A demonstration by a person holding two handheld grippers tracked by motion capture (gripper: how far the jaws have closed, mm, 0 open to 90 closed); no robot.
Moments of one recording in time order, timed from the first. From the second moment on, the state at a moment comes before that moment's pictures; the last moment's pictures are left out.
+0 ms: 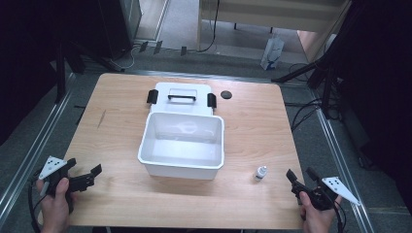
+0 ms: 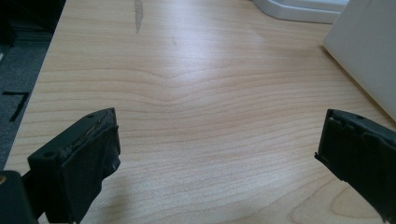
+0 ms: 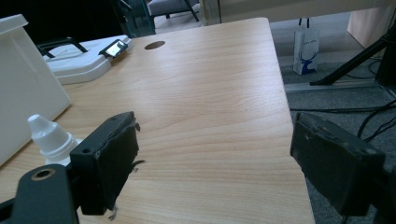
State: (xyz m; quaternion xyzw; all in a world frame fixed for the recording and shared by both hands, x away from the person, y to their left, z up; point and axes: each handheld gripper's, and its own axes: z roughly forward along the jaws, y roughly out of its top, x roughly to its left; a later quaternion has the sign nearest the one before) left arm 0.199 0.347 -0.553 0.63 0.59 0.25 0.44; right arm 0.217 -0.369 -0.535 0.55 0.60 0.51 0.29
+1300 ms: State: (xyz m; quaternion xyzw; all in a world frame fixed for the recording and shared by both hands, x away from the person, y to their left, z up) left arm 0.199 0.347 -0.553 0.63 0.59 0.25 0.44; right arm 0.281 -0.272 -0.454 0.34 0.92 0.14 0.10
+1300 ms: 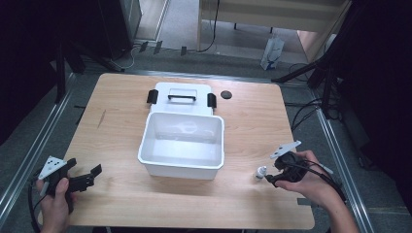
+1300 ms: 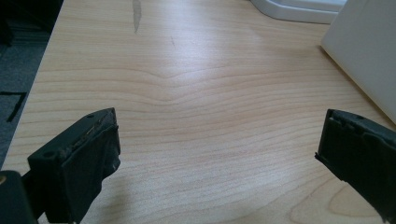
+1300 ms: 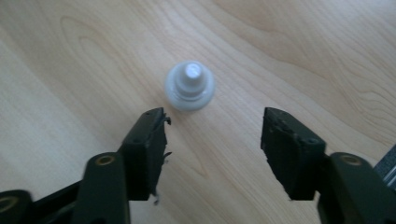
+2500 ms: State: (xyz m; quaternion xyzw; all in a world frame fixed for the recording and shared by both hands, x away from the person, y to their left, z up) left arm 0.200 0.347 -0.553 0.63 0.59 0.25 0.44; right arm 0.319 -0.232 -0.443 0.34 0.94 0.06 0.03
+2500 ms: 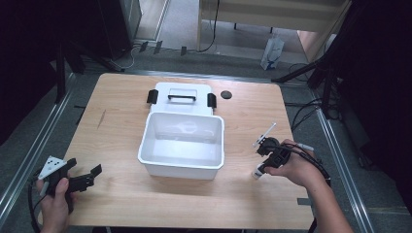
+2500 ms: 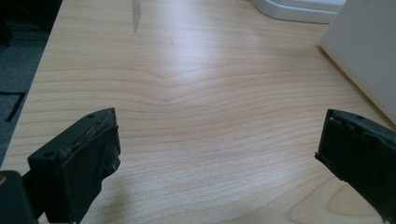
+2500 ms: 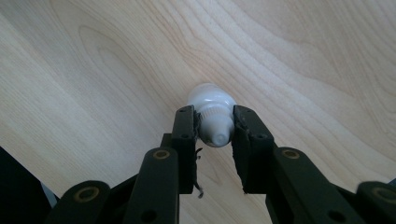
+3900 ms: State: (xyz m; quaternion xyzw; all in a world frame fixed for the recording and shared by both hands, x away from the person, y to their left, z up) left arm 0.199 0.347 -0.553 0.63 0.59 0.25 0.44; right arm 0.350 -0.140 -0.331 0.28 0.95 0.14 0.09
